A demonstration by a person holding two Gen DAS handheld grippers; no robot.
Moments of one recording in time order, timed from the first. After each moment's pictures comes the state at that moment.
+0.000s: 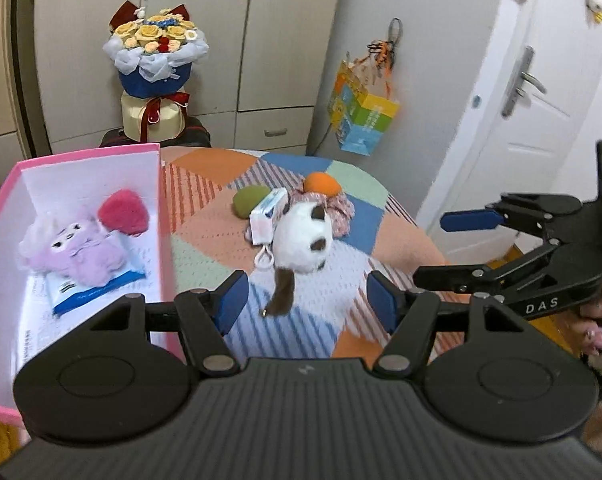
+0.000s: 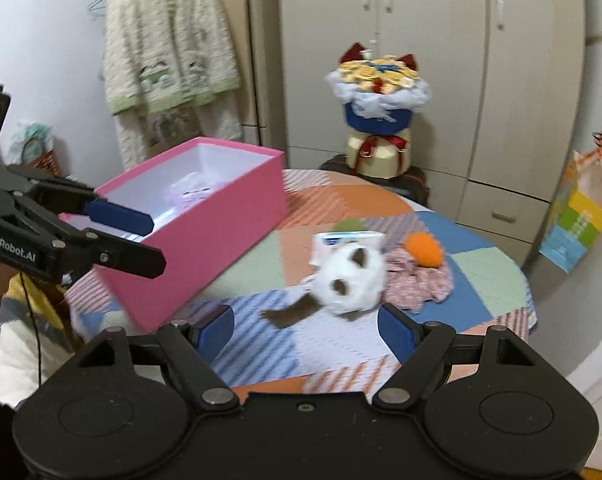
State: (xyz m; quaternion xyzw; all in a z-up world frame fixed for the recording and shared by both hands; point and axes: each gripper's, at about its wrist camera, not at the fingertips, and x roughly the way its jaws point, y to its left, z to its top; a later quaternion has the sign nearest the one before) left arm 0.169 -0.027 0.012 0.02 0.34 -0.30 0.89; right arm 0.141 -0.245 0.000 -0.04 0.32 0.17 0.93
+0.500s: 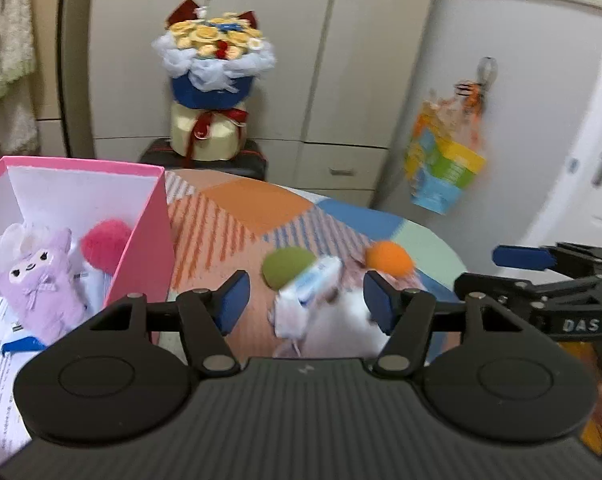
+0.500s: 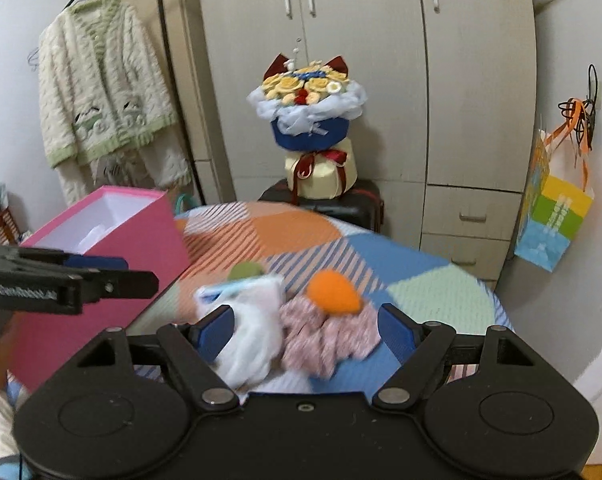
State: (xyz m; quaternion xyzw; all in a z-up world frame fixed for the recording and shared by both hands) left arm 0.264 -0.092 -0.032 -0.04 0.30 -0.18 0.94; right arm 0.248 -0.309 -0.033 0.02 0.29 0.14 0.95
